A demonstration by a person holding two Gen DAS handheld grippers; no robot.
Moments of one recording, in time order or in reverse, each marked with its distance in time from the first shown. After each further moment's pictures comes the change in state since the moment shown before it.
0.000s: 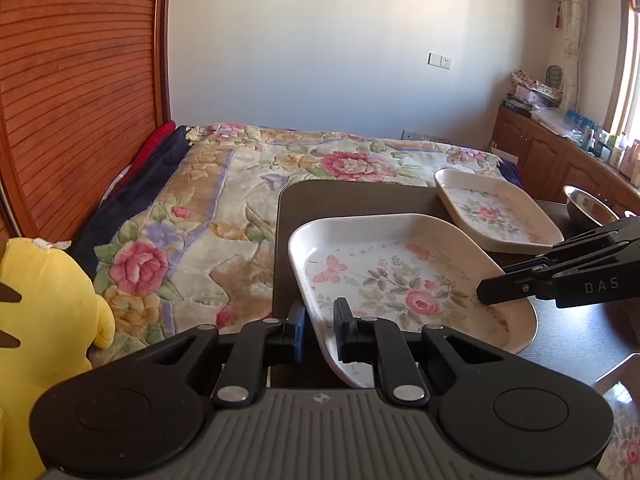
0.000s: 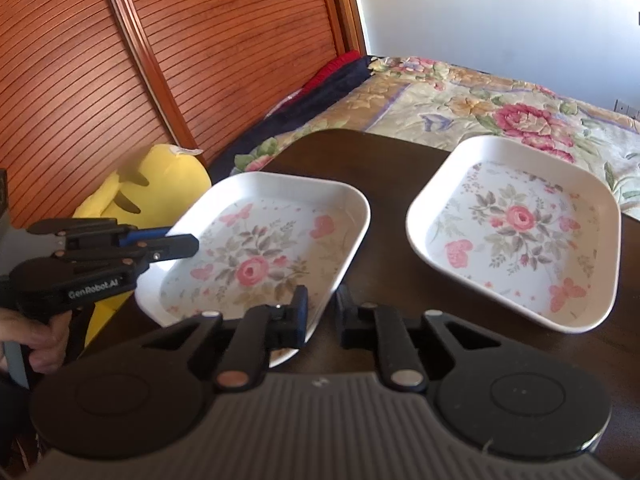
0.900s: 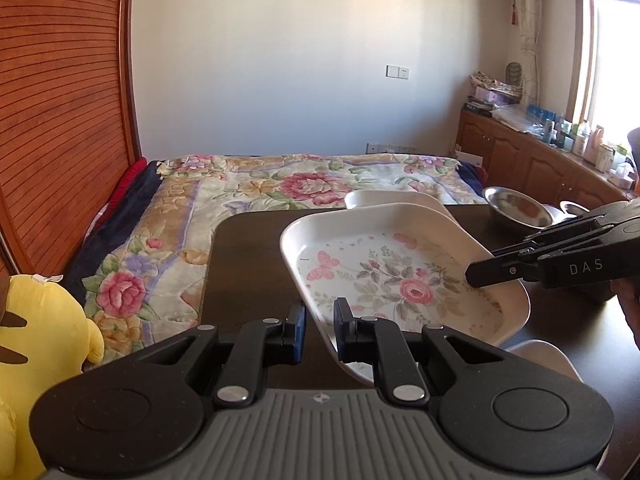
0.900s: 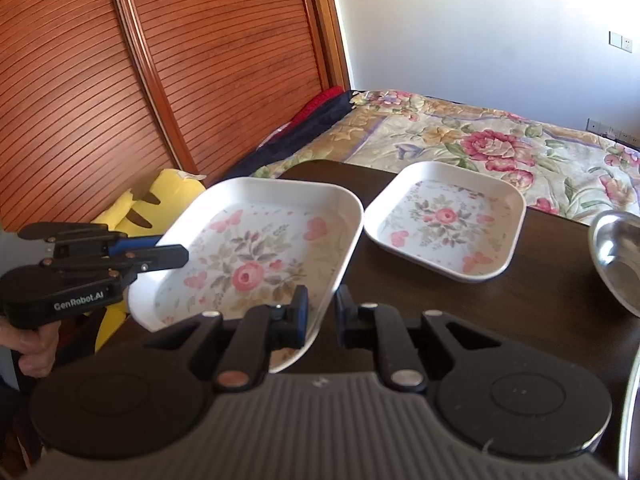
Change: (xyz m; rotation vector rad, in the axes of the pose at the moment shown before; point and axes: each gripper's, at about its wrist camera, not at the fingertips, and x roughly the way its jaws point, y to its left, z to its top) left arm -0.072 -0.068 -0.002 0.085 -0.049 -0.055; right arm -0.089 -0.006 -0.029 0.001 -0.099 -0.044
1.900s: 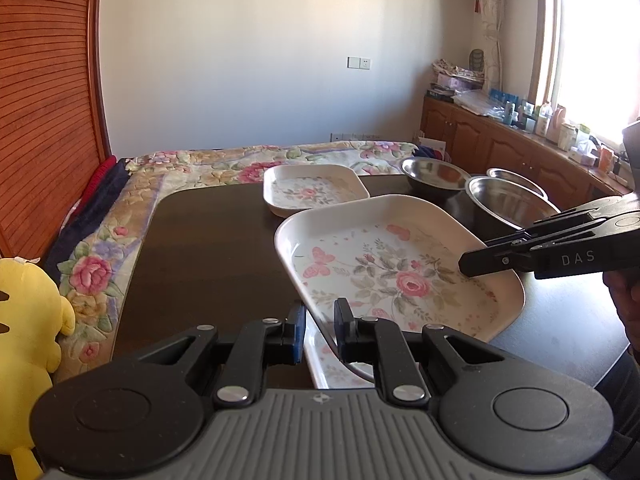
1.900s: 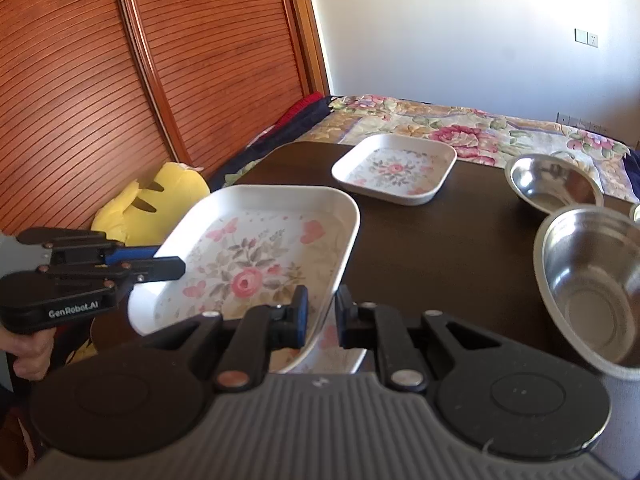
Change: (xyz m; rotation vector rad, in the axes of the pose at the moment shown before) left arm -0.053 -0.079 -0.039 0.041 0.019 -0.067; right arm -0.084 -0.011 -0.070 0.033 -0.038 -0.043
